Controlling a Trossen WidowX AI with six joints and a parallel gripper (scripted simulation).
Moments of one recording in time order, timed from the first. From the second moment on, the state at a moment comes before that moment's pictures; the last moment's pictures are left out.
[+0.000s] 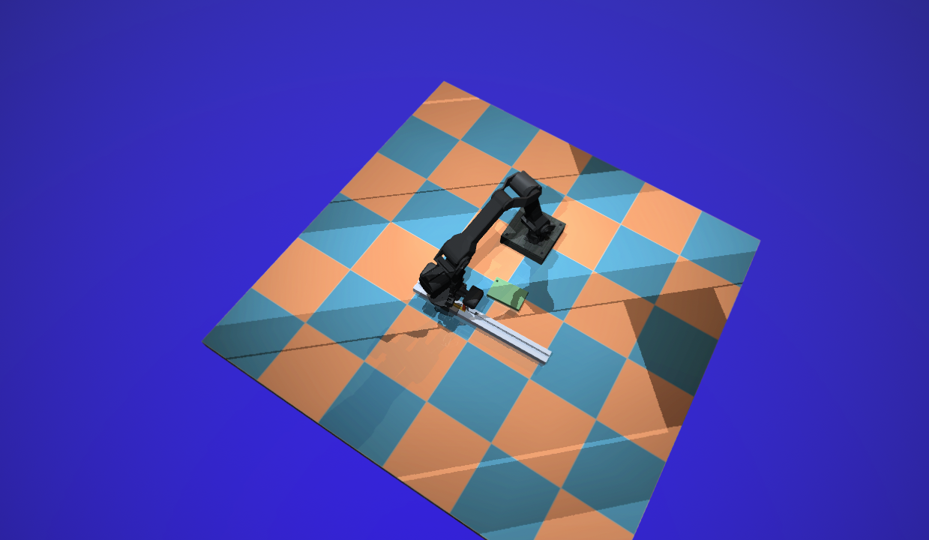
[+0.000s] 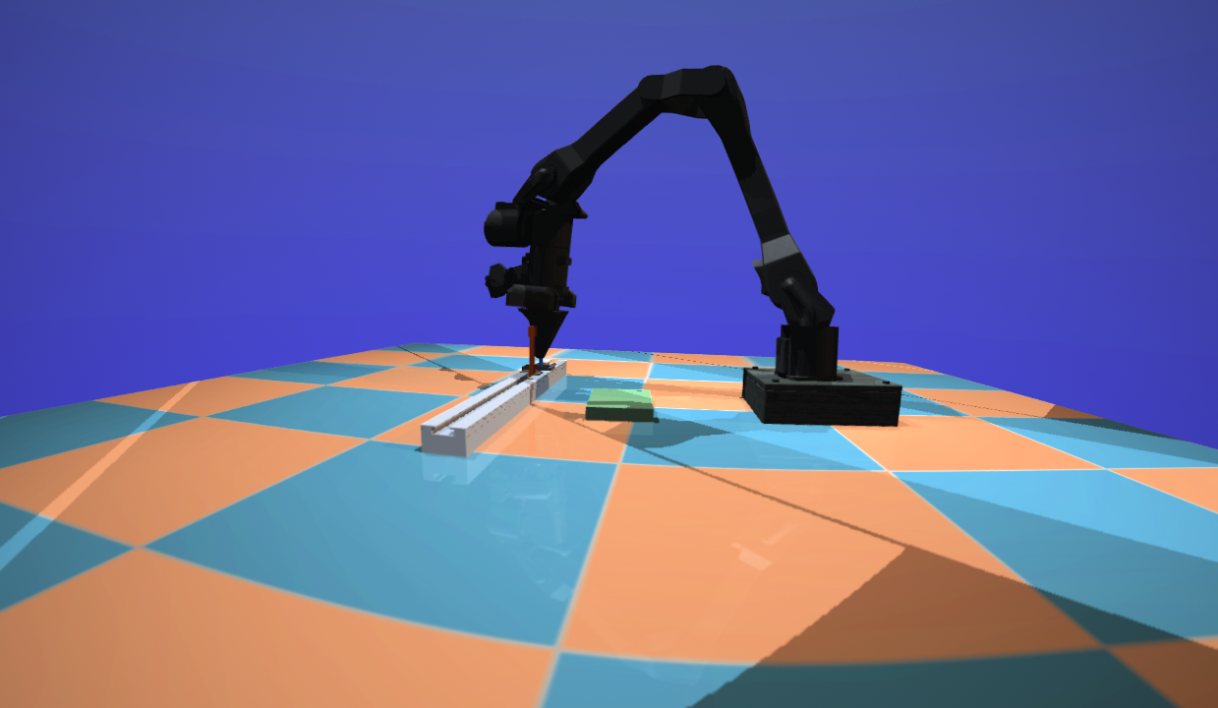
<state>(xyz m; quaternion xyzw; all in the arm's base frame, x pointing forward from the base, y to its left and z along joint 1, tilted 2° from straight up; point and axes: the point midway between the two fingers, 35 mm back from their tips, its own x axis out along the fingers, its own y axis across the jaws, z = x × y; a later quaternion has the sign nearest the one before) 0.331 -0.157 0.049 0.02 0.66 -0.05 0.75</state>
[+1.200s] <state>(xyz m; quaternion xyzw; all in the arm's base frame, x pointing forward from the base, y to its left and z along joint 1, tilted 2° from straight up) 0.334 -0.158 0.049 0.02 0.69 -0.05 0.72</state>
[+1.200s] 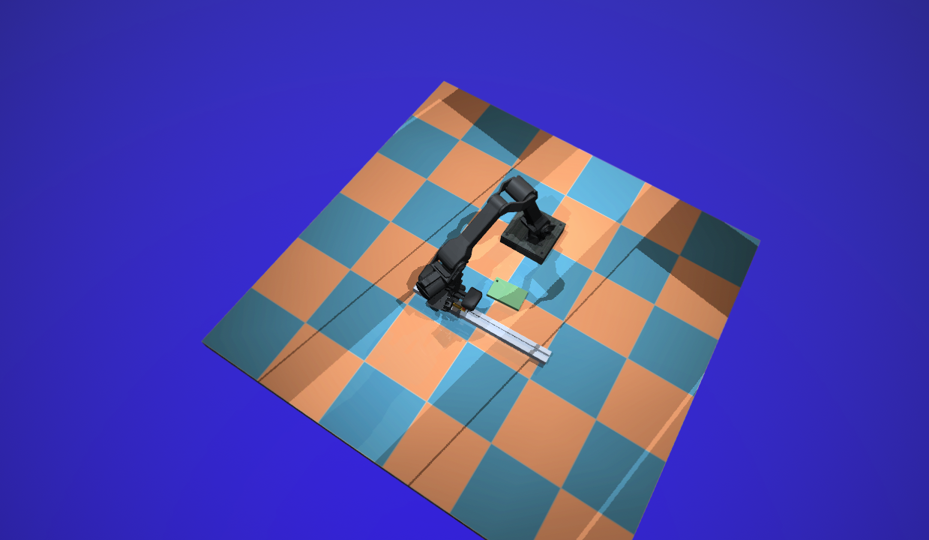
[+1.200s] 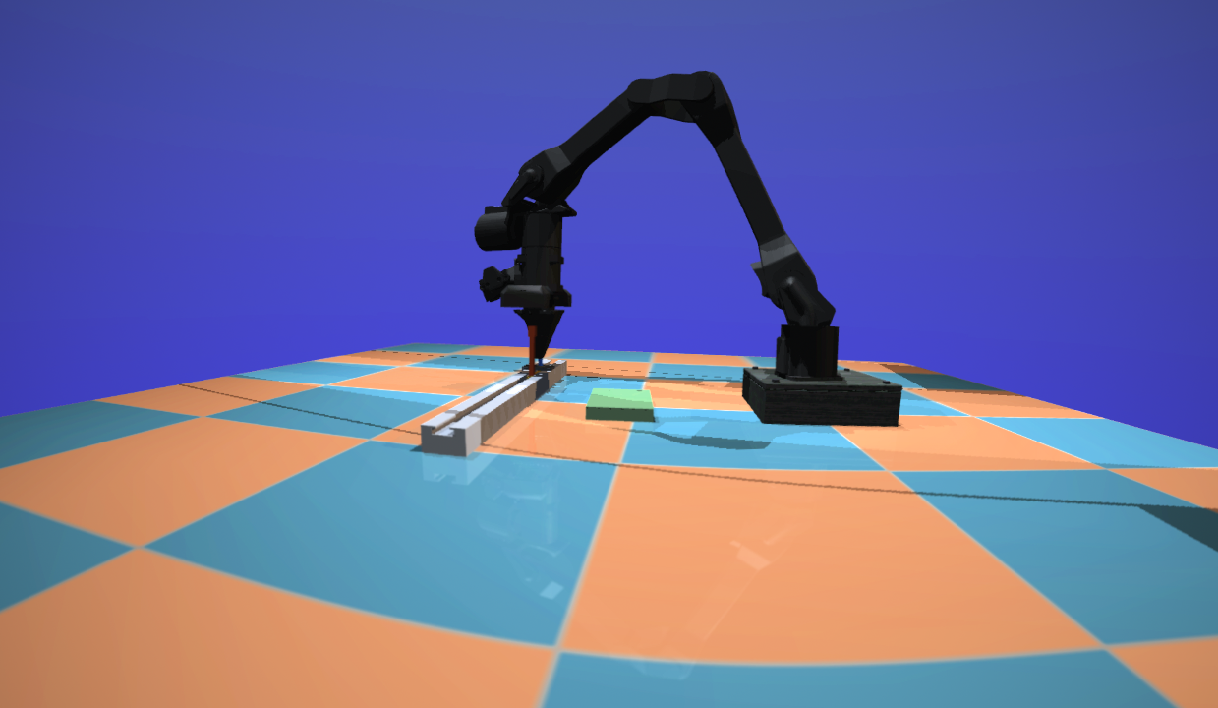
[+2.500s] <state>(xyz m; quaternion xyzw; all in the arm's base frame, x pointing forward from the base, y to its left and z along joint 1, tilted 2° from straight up) 0.338 -0.158 0.050 0.03 0.71 -0.05 0.70</state>
